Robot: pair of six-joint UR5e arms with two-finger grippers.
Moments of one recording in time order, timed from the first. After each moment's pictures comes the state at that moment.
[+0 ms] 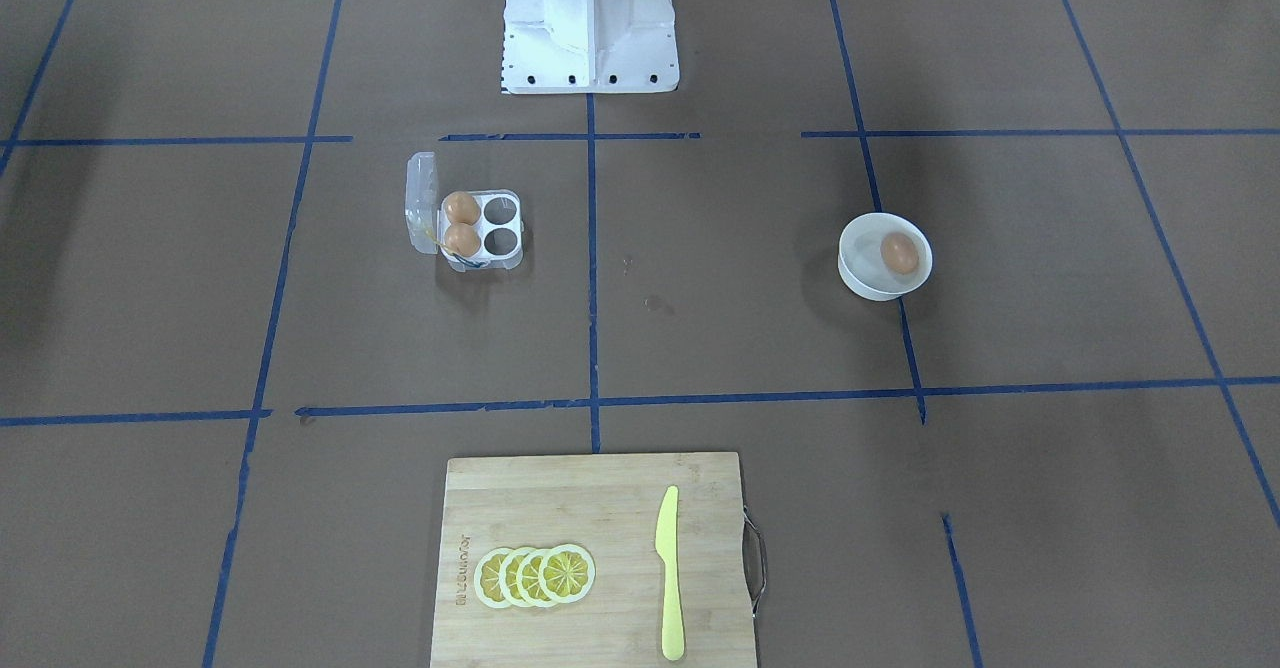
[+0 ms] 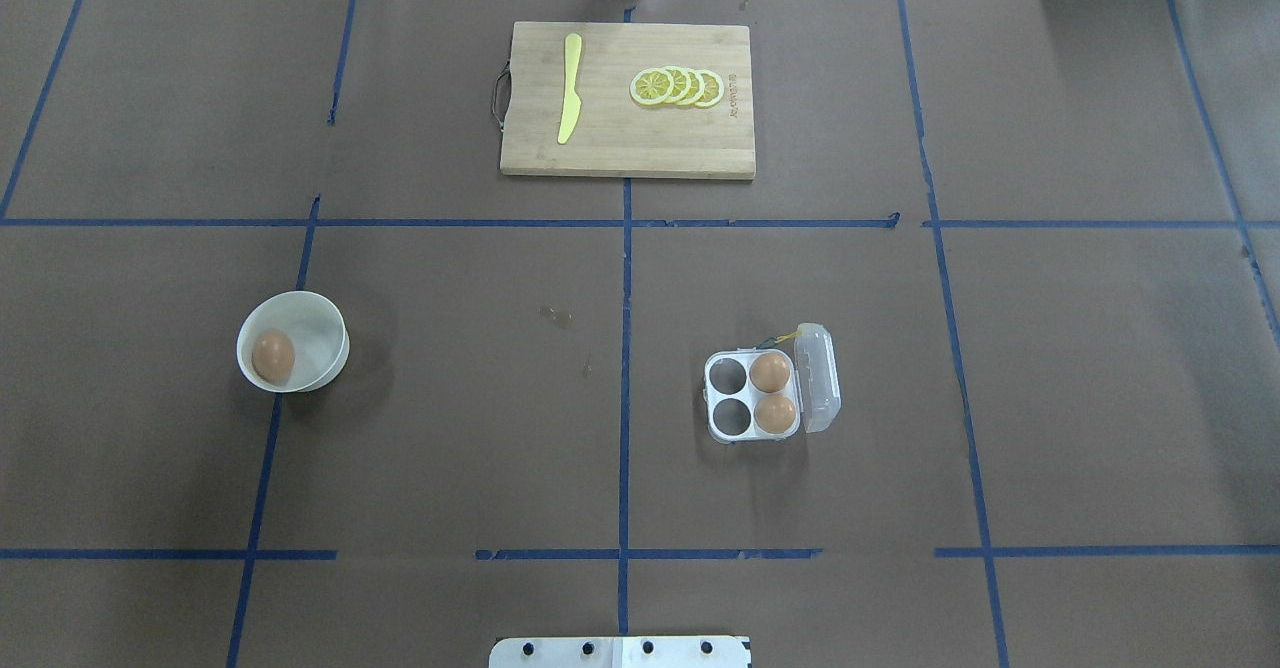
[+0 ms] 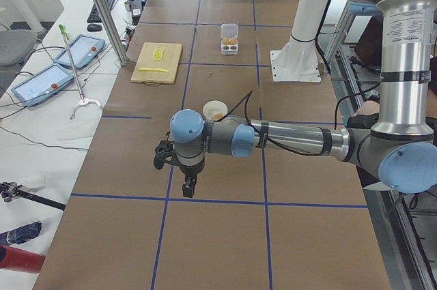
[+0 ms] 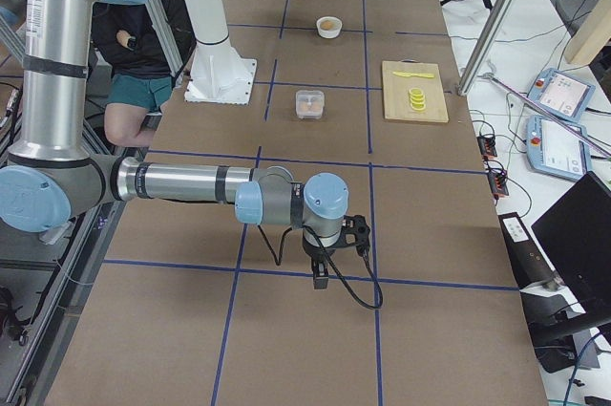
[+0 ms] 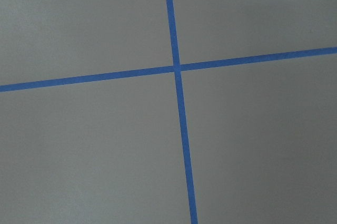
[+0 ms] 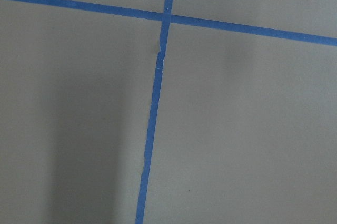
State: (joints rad) left arm -1.55 -1.51 -1.73 -1.56 -2.34 0.04; right arm 1.54 -1.73 1.72 -1.56 2.30 -0.10
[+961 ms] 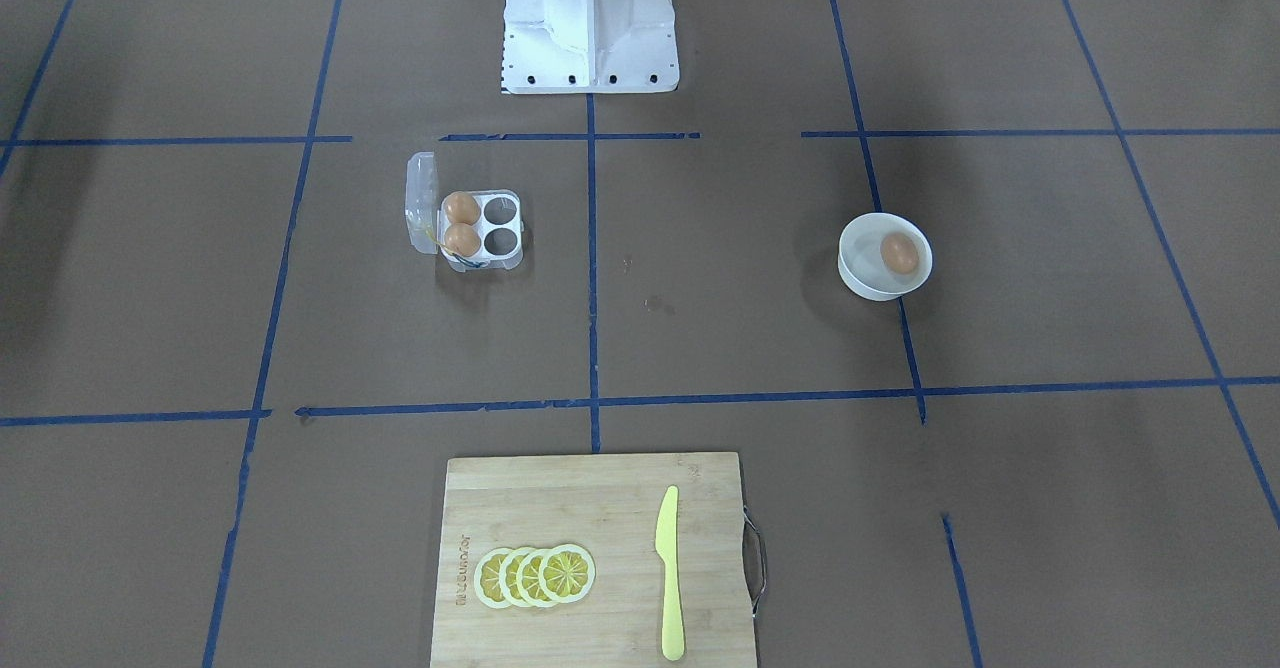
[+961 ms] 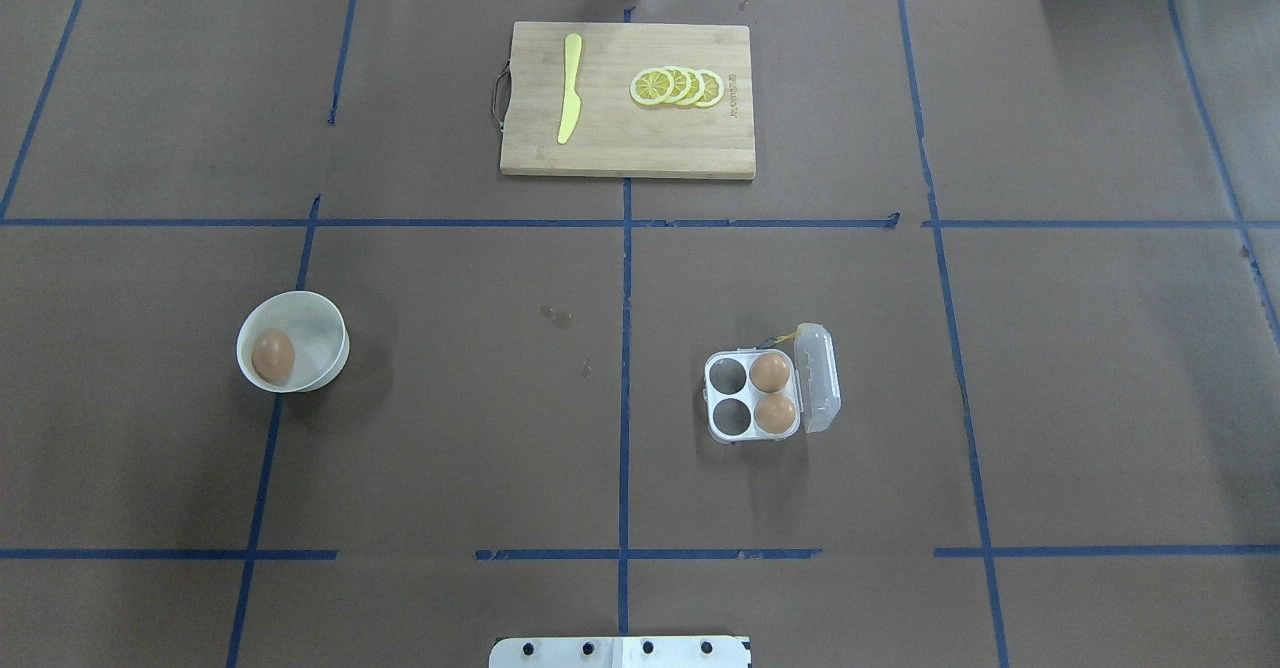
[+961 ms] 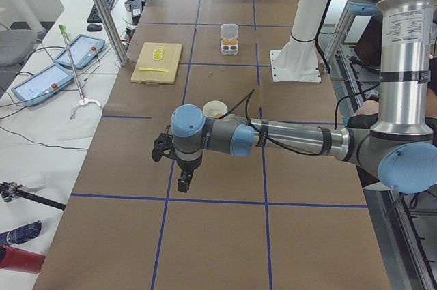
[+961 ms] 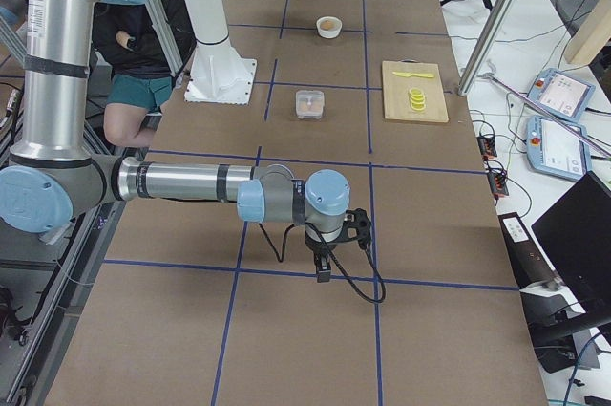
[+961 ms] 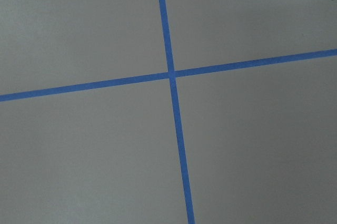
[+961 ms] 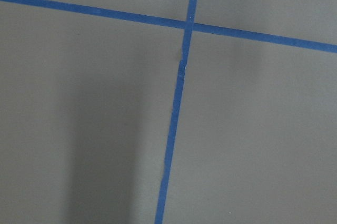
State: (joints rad) left arm -1.53 -1.51 -1.73 -1.68 -2.34 0.06; right arm 1.53 -1.72 1.73 -1.54 2.36 -0.10
